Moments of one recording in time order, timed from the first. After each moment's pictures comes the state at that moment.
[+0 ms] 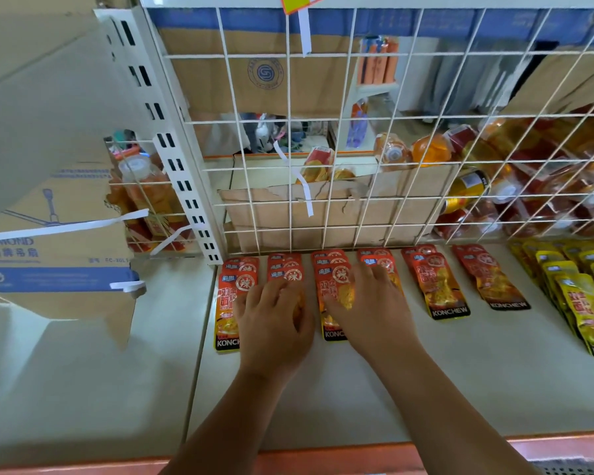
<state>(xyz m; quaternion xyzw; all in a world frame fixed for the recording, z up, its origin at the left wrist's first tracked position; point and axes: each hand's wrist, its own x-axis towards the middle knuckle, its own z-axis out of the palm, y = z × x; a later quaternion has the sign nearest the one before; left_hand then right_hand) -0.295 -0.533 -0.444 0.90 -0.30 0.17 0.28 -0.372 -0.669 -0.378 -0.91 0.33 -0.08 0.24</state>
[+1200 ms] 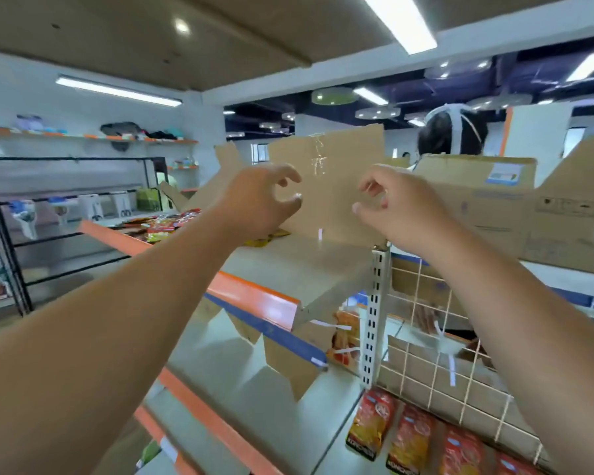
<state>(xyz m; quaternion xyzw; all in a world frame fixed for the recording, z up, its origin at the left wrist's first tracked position) -0.334 -0.327 0.010 0.91 -0.15 0.33 0.22 -0.346 -0.565 -0.001 -0.88 -0.22 -0.33 0.28</state>
